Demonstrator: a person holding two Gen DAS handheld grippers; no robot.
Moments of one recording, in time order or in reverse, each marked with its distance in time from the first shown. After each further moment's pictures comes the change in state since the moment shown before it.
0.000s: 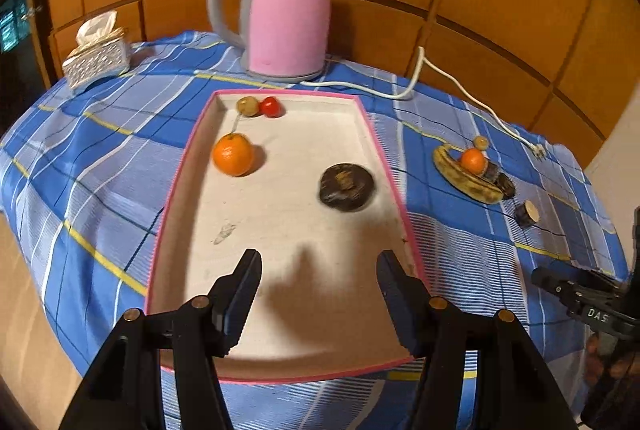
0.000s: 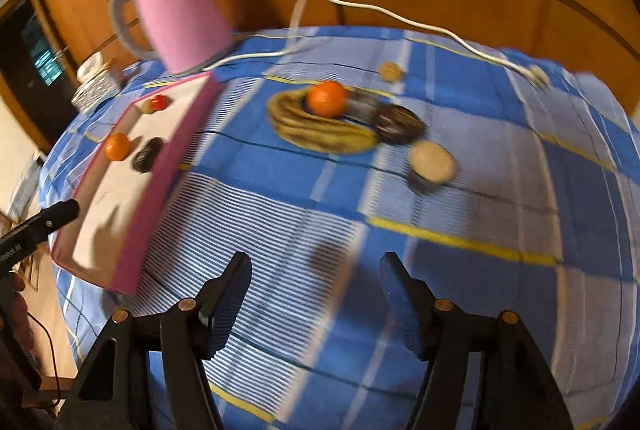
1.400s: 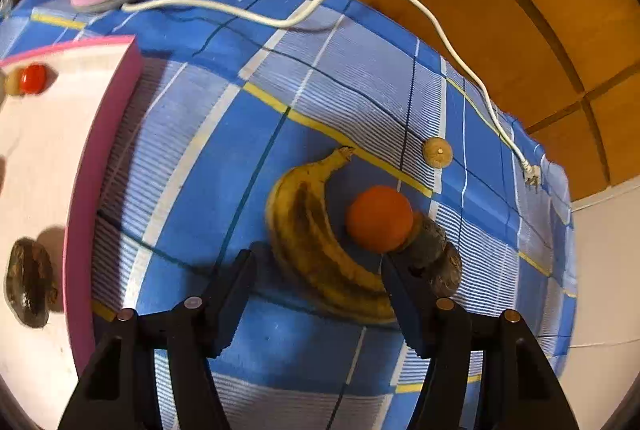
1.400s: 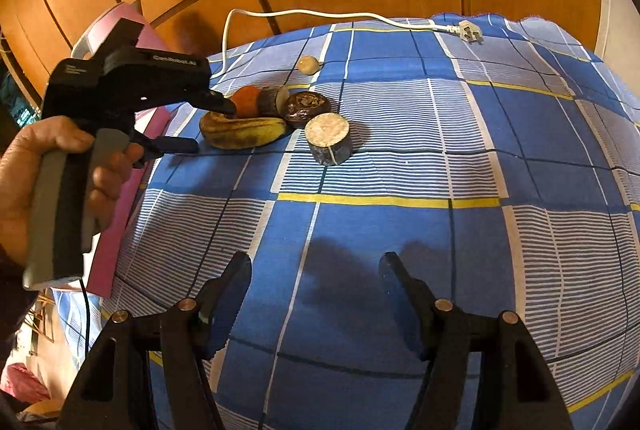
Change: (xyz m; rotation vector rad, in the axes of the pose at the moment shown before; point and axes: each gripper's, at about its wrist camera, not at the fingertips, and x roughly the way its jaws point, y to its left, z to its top) left arm 0.181 -0.156 0.095 -0.183 0.355 -0.126; right arm -0.014 -0.058 -0.027 0.172 -0.054 0.006
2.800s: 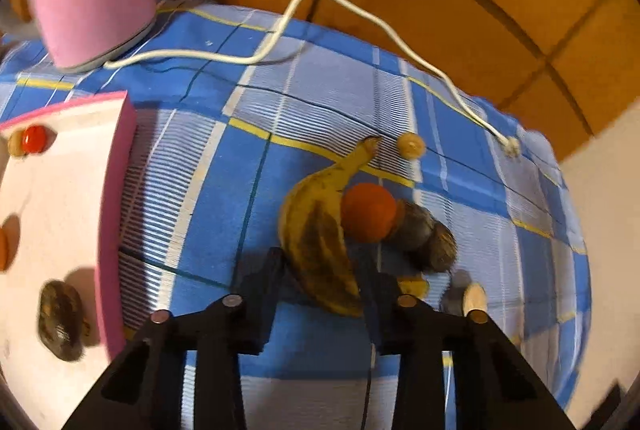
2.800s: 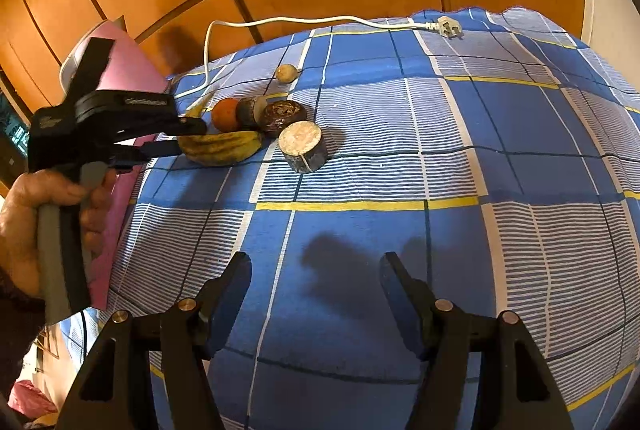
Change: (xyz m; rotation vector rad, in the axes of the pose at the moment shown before) left arm -0.028 0.006 -0.009 0.210 -0.076 -0.057; right arm -0.002 -0.018 0.002 0.048 -0.011 -0.011
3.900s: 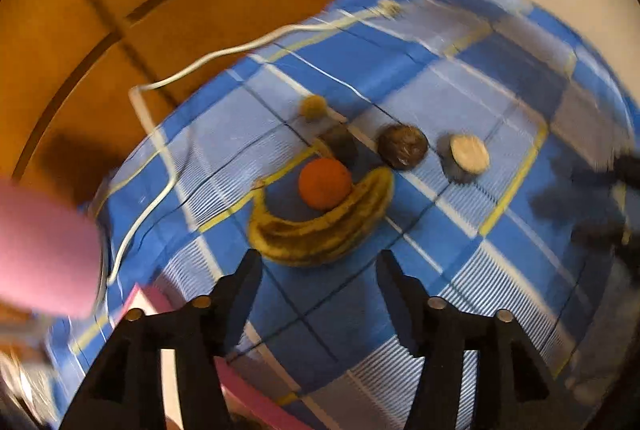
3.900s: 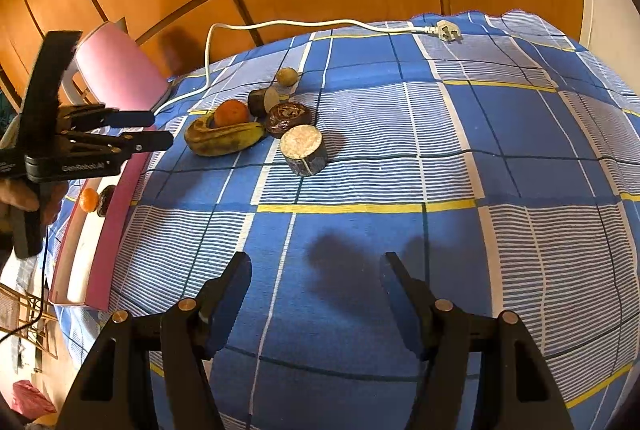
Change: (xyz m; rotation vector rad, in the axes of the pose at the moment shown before) left arm -0.010 -0.047 -0.009 0.947 0.066 0.121; right arm -0.004 0.001 0.001 -0.003 -0.008 -0.009
